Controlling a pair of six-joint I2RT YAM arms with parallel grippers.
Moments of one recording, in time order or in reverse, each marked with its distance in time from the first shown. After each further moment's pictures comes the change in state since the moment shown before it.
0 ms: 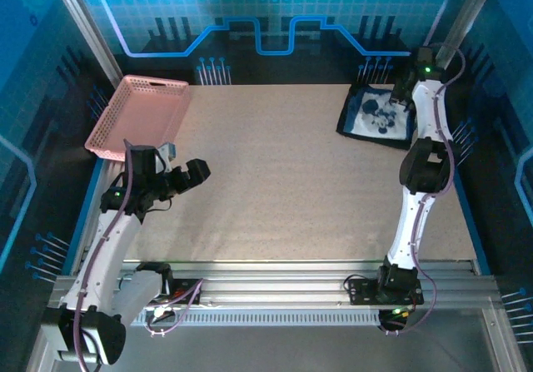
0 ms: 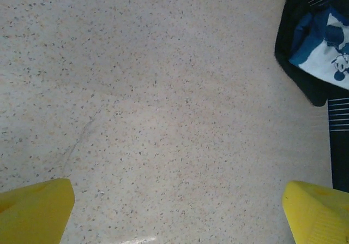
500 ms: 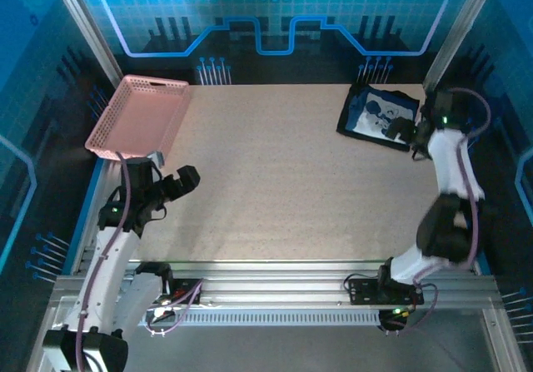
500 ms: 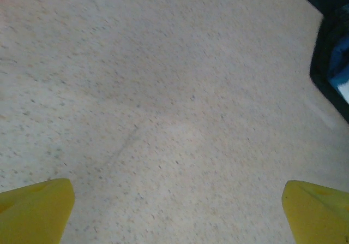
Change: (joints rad) left arm 0.021 -0.131 -0.116 0.024 -0.241 -0.010; right arm -0.027 -0.884 -1.115 0.301 -0.174 0.055
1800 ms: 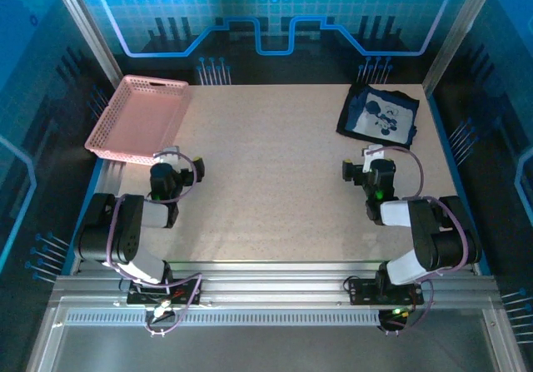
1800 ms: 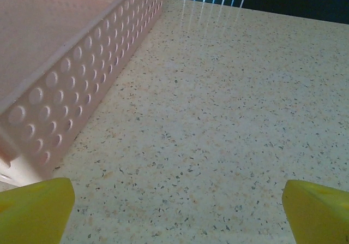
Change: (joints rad) left arm 0.009 0.773 -0.365 1.535 -0.212 0.394; right arm 0.320 0.040 -0.878 1.450 0.180 -0.301
